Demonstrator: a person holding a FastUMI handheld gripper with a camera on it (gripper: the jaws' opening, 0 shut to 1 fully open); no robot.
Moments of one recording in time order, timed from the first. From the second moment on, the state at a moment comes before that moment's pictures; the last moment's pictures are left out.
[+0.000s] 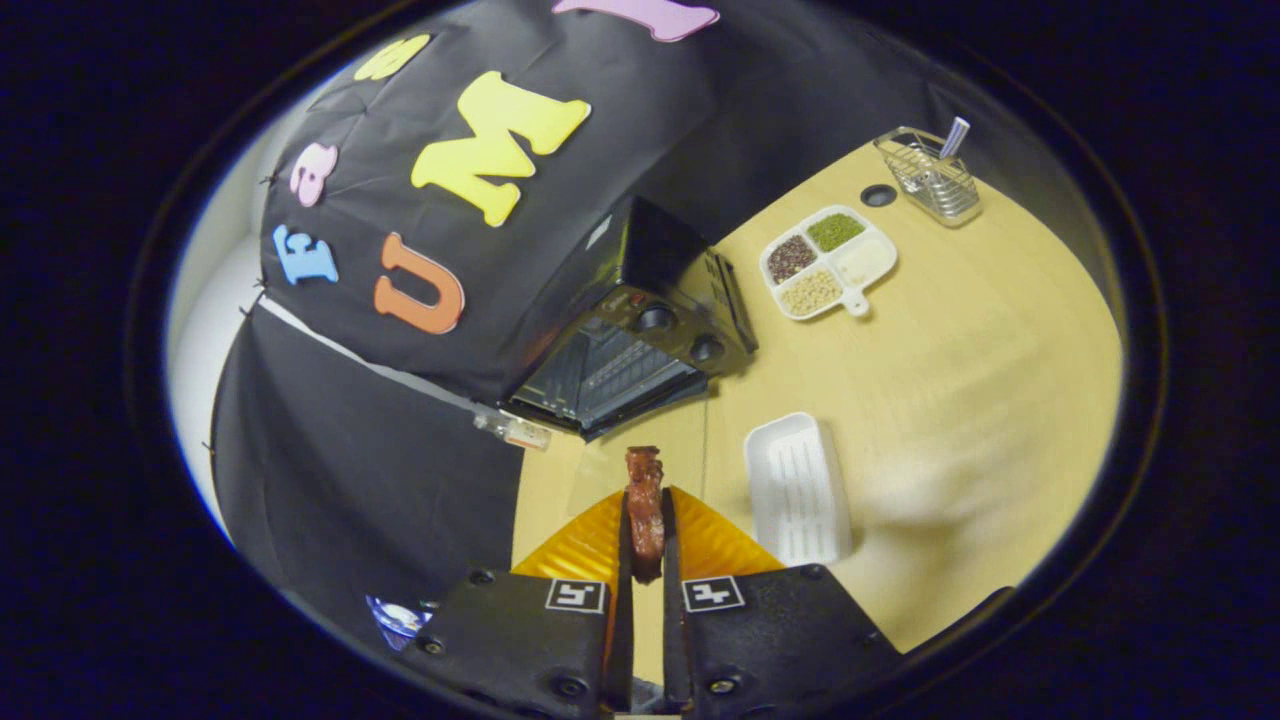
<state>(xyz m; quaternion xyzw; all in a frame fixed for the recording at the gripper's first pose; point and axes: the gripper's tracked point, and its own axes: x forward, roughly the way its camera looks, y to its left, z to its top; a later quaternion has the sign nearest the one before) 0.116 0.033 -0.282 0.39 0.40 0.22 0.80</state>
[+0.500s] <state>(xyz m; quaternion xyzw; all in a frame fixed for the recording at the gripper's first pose) 0.176 0.167 -0.282 0.53 0.30 0.15 0.78</state>
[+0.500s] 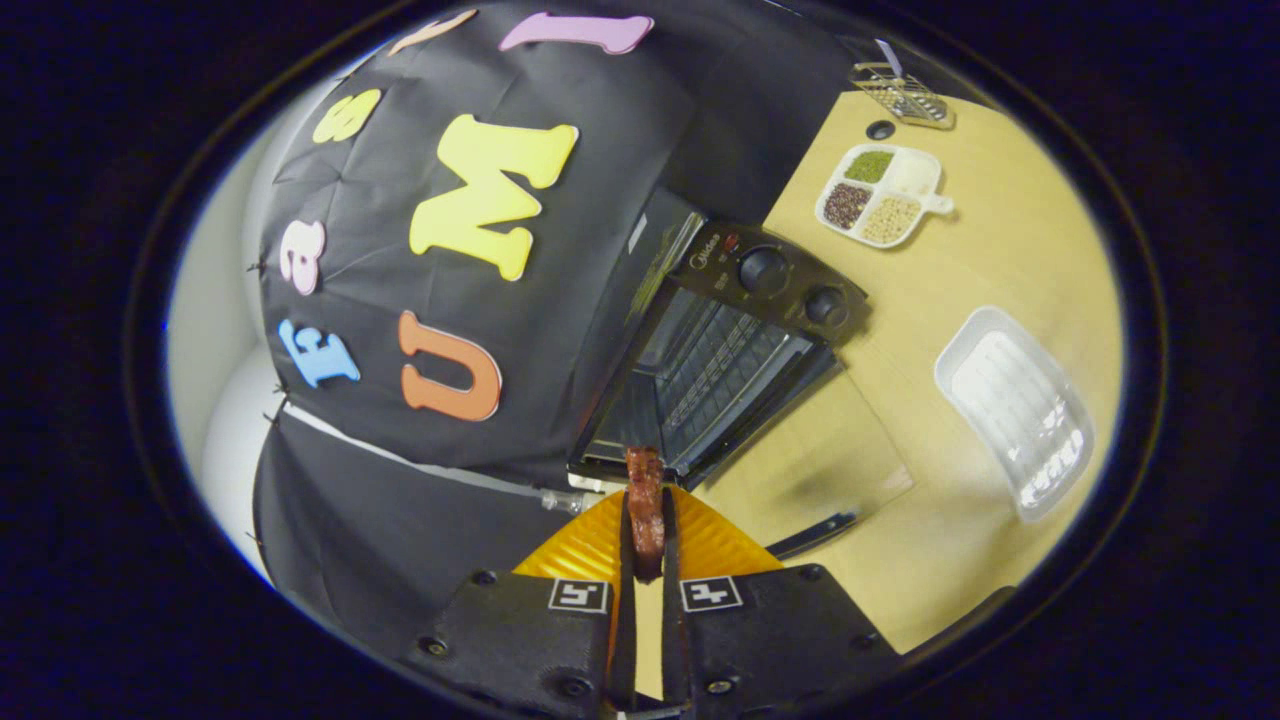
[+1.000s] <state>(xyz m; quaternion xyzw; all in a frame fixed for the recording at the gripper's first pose) 0.280 0.208 -0.319 0.61 0.21 0.01 0.76</state>
